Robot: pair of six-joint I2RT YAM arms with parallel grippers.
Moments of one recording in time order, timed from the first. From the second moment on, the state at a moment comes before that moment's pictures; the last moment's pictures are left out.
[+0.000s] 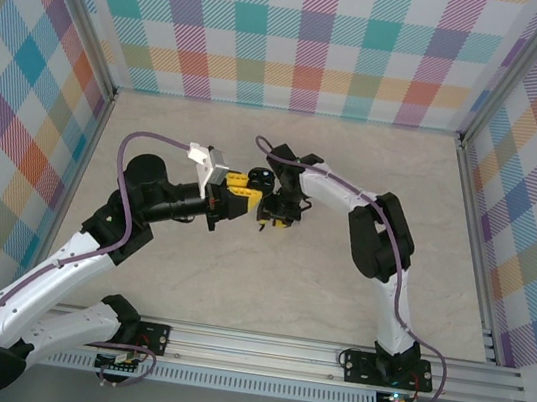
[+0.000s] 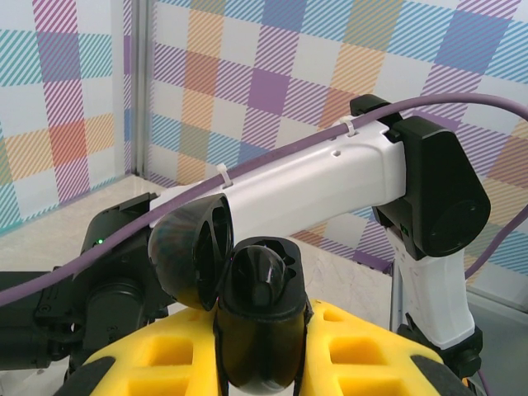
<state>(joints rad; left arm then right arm) -0.62 0.91 0.90 -0.03 0.57 -0.15 0.68 2.19 1.75 -0.95 -0.30 0.62</state>
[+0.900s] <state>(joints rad) -0.62 0.91 0.90 -0.03 0.57 -0.15 0.73 2.40 2.05 -1.18 -0.19 0.79</state>
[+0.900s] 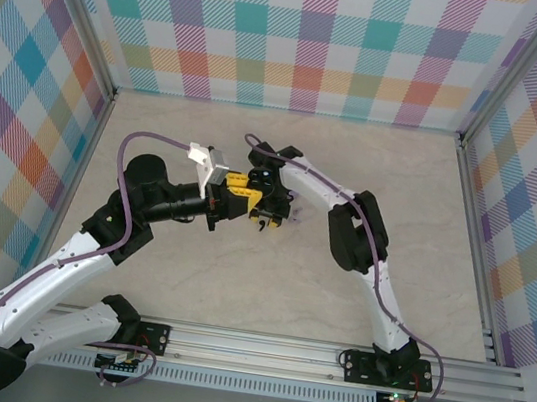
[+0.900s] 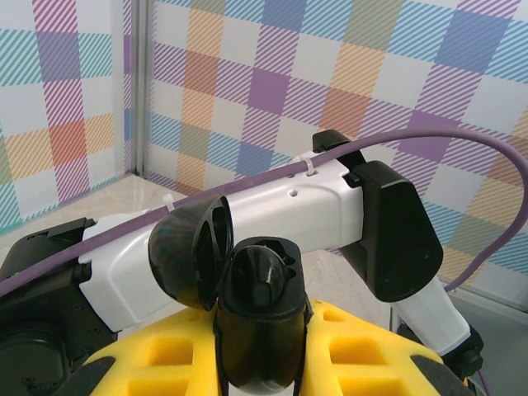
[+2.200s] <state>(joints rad) -0.62 0.90 0.89 -0.03 0.57 -0.15 0.66 2.29 1.85 -1.14 -0.11 0.43</state>
